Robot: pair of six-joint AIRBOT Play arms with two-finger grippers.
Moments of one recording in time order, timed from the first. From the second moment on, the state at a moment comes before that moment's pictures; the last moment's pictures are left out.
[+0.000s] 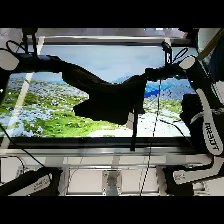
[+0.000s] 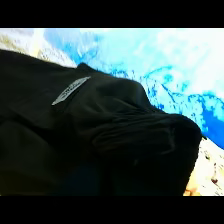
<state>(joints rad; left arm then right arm) -0.10 -1.19 1.47 1.25 -1.02 -1.30 0.02 -1.55 1.53 -0.95 1.08 1.26</state>
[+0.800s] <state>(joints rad) -0.11 -0.70 1.81 1.41 -1.09 -1.41 0.10 -0.85 1.91 -0.79 1.43 1.57</state>
